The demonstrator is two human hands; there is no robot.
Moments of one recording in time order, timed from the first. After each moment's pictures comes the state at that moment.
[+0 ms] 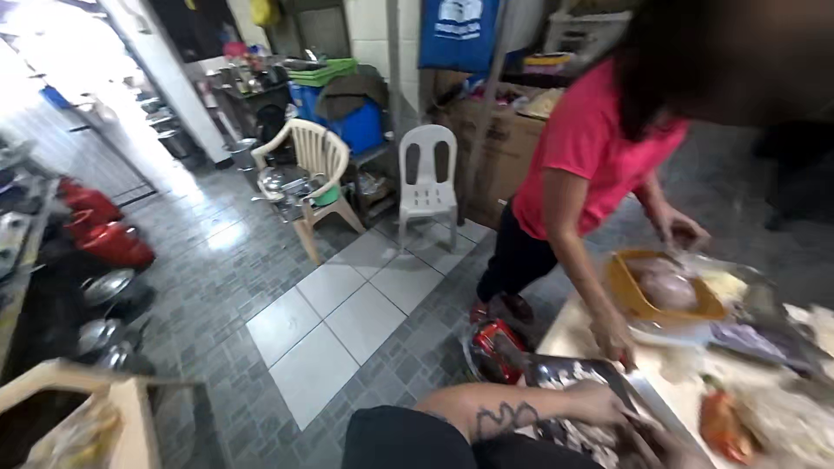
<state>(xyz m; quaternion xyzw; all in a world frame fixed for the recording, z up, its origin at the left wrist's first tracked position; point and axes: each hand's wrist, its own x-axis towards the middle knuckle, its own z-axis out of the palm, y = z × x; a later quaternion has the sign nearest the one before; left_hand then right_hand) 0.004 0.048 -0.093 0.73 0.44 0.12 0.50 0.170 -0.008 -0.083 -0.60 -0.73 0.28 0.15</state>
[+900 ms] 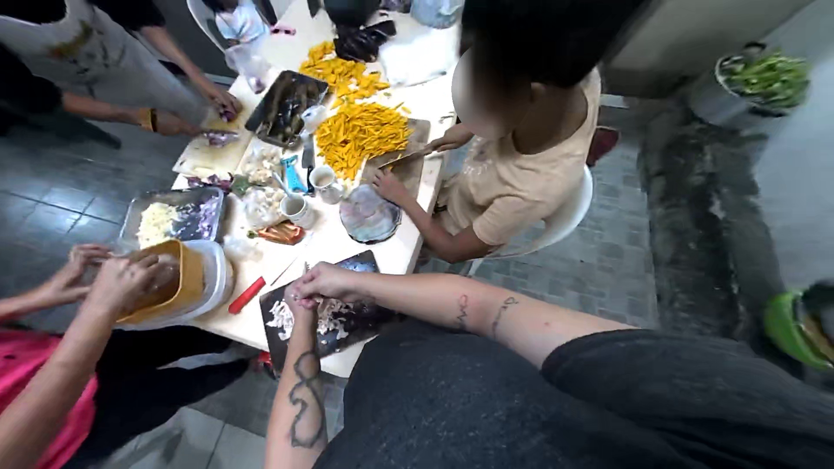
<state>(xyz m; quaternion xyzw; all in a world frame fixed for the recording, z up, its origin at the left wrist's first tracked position) 0.129 0.060 -0.139 0.77 0.42 0.02 0.48 0.203 -0.033 -0.086 -0.57 -0.19 0.55 0.58</state>
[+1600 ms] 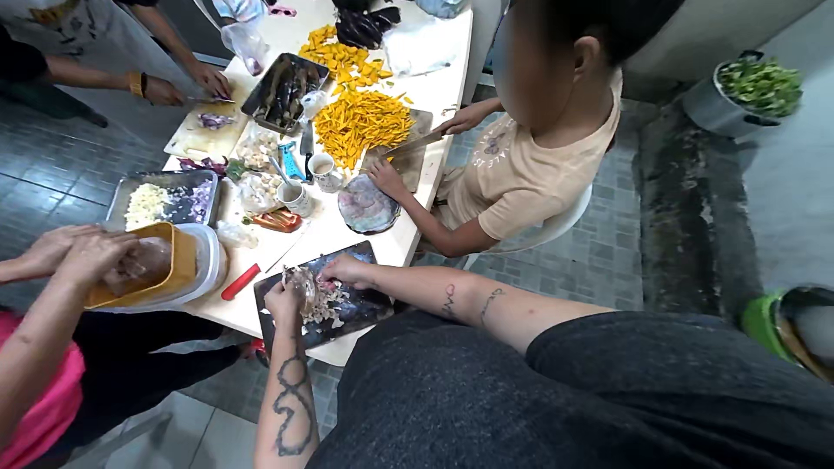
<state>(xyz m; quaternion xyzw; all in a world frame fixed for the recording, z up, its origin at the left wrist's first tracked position) 0.110 0.086 -0.155 0.74 0.48 0.04 0.47 0.212 -0.044 -0.146 -0.62 -0.06 0.55 0.56</state>
